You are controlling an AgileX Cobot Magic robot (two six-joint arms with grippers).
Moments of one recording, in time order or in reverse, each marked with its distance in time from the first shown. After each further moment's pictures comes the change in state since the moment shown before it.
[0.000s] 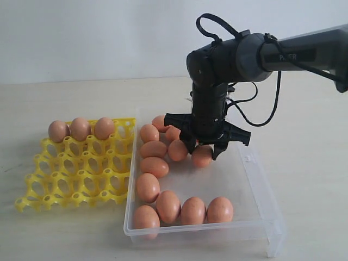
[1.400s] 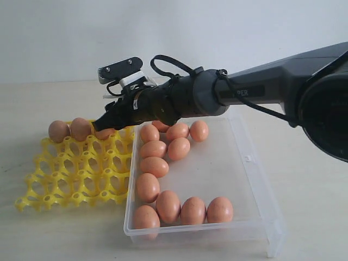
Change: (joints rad) left arm 0.000 0.000 0.000 0.000 0.000 0.000; right arm 0.155 0.090 0.000 -0.015 -0.935 -0.823
